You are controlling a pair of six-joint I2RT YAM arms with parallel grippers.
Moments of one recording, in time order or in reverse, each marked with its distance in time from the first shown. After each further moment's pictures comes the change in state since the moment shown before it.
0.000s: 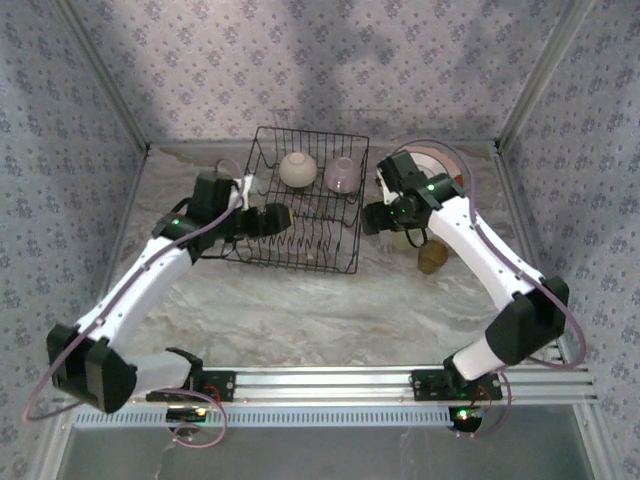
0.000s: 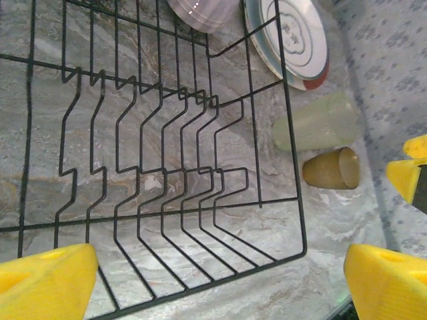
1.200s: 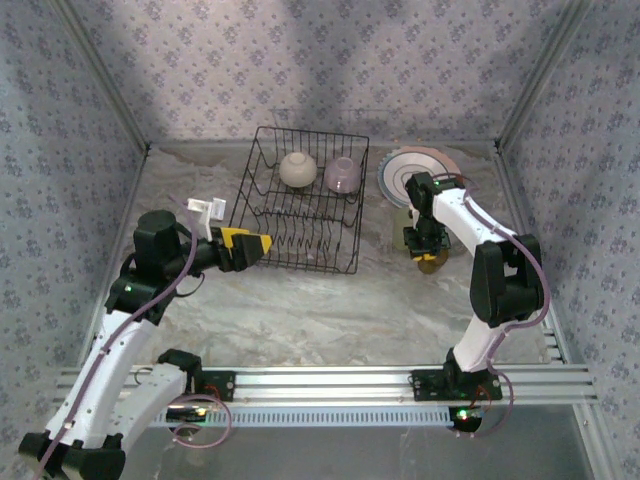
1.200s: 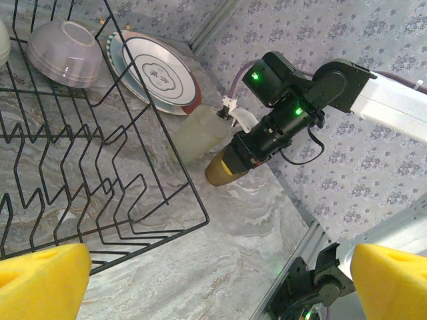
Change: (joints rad) left arm 0.164 -0.523 -0.310 0.191 0.388 0.050; right arm -0.279 0.192 -0.178 -0.116 0.019 -0.081
